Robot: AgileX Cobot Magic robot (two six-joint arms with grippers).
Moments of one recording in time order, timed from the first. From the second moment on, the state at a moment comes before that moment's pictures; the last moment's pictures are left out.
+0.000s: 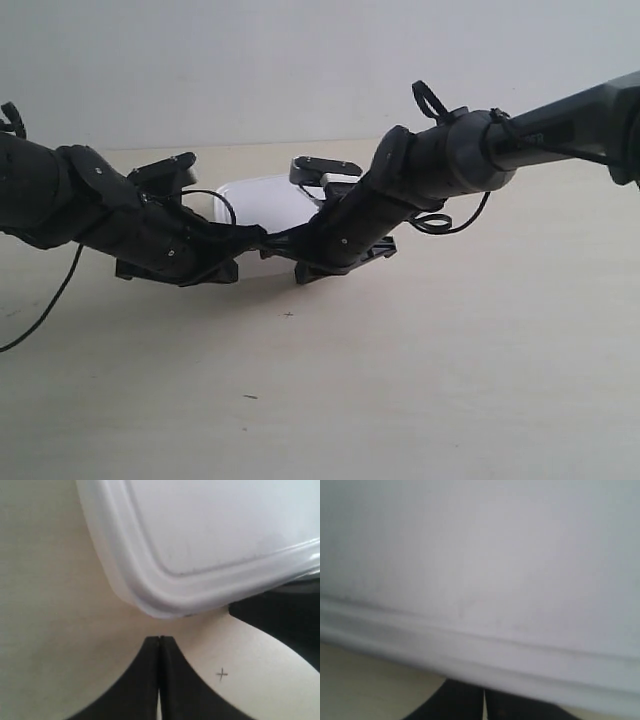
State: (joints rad) left arm -0.30 1.96 -1.05 -0.86 0.24 0.39; right arm 0.50 2.26 -1.47 0.66 0.47 -0.31
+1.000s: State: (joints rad) left arm -0.25 2.16 -1.35 -0.87 0.19 0.40; right arm 0.40 2.29 -1.60 0.59 0.43 -0.23
